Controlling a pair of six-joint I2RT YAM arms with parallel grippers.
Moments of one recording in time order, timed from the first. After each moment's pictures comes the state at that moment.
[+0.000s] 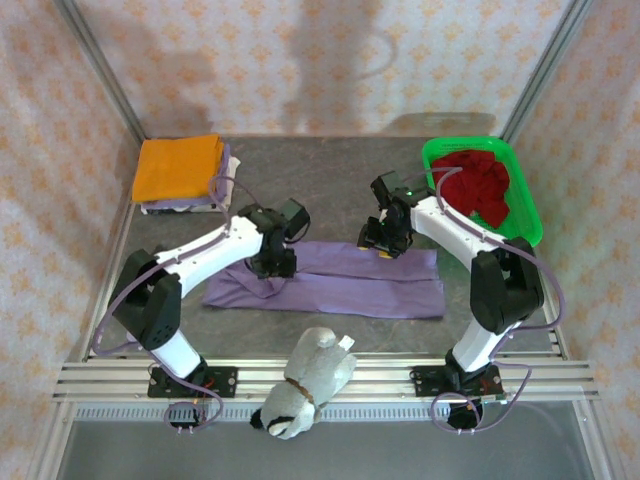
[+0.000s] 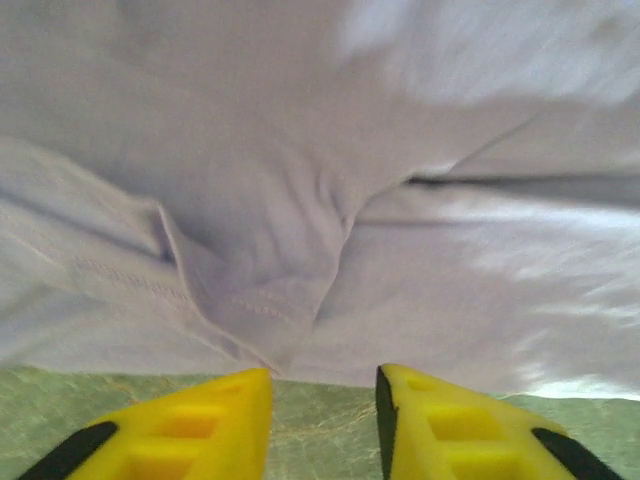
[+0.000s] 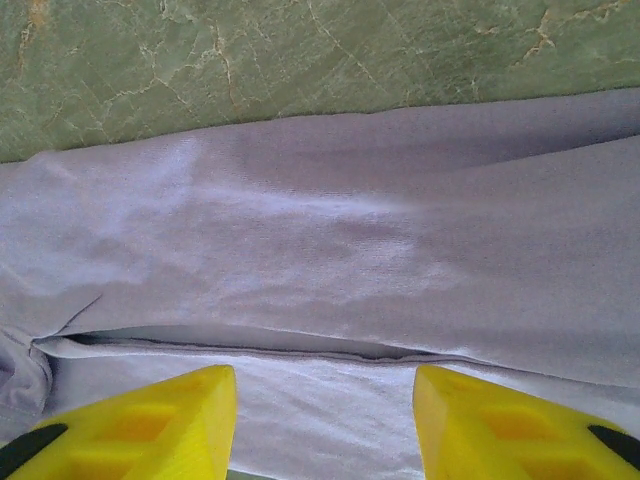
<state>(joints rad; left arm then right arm) -0.60 1.64 1.27 -1.11 -0.03 -0.70 0.44 1.68 1.27 -0.92 -0.23 0.69</state>
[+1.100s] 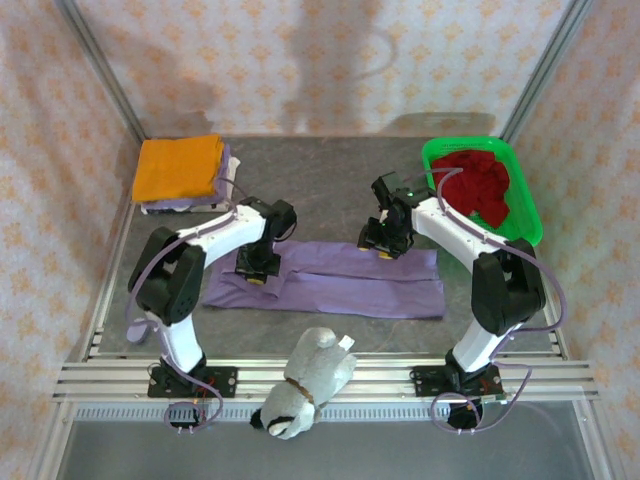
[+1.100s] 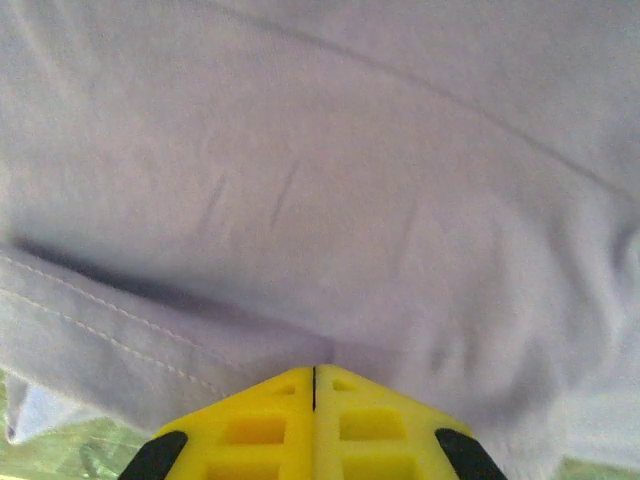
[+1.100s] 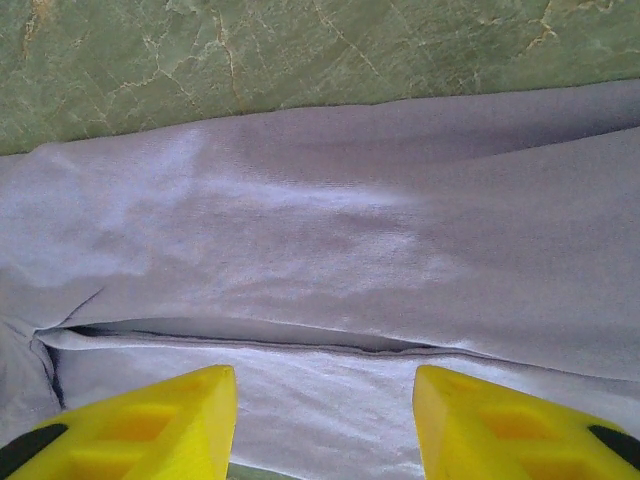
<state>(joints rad) -0.49 1.79 1.23 -1.21 -0.08 -0.49 0.44 1.67 1.26 -0.92 -0.24 0.69</state>
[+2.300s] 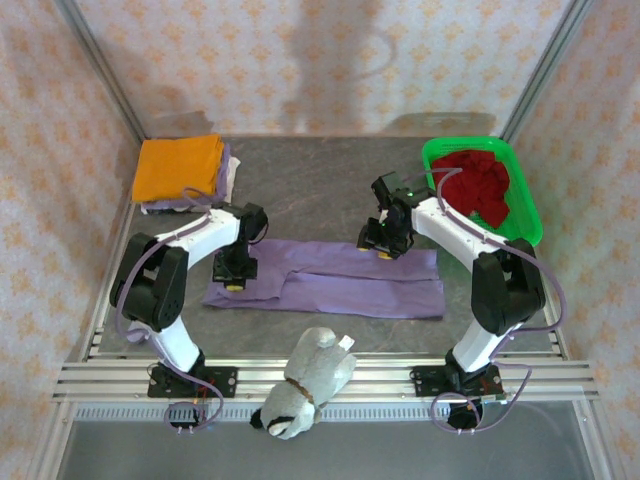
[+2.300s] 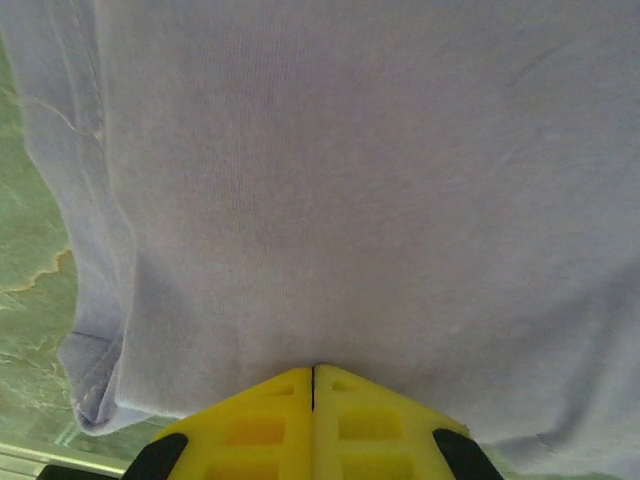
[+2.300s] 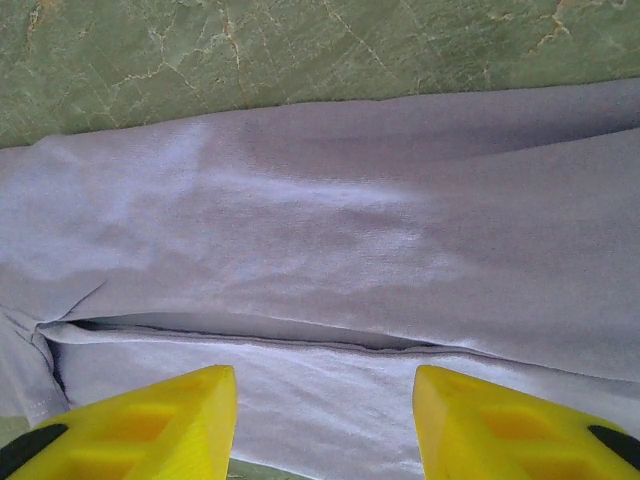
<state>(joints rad) -0.32 1.72 1.08 -1.18 -0.07 -0.46 0.44 1.67 1.26 -0.92 -0.25 0.68</state>
